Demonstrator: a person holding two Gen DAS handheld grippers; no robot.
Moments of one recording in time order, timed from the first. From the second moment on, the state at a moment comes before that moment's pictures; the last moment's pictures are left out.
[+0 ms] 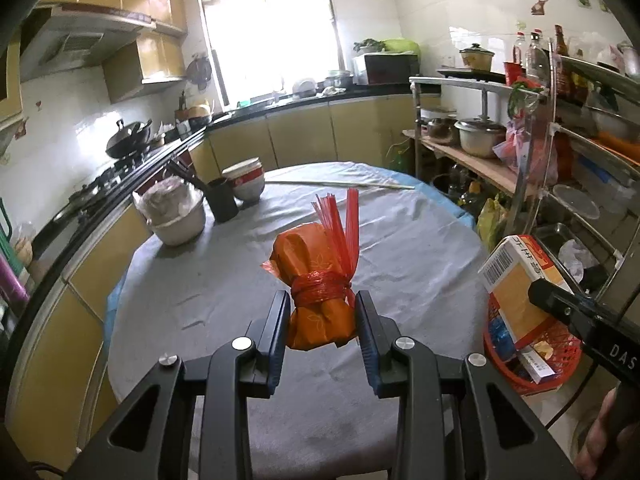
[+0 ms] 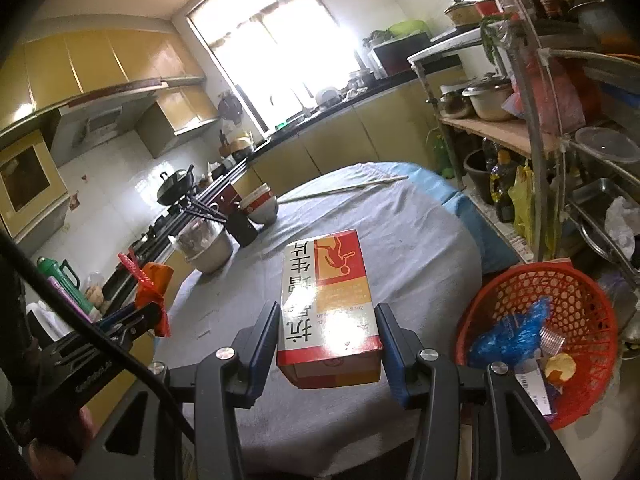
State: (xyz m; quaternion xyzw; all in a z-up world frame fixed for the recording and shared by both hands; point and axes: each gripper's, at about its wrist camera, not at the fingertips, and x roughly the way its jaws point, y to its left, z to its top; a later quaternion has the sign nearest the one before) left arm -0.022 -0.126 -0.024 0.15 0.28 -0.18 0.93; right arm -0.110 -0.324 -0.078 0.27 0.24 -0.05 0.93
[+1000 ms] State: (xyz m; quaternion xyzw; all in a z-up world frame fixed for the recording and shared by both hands) left arm -0.071 -0.223 -0.018 0.24 0.24 -0.25 0.91; right arm -0.192 -0.397 -0.068 0.32 0.18 -0.11 0.92
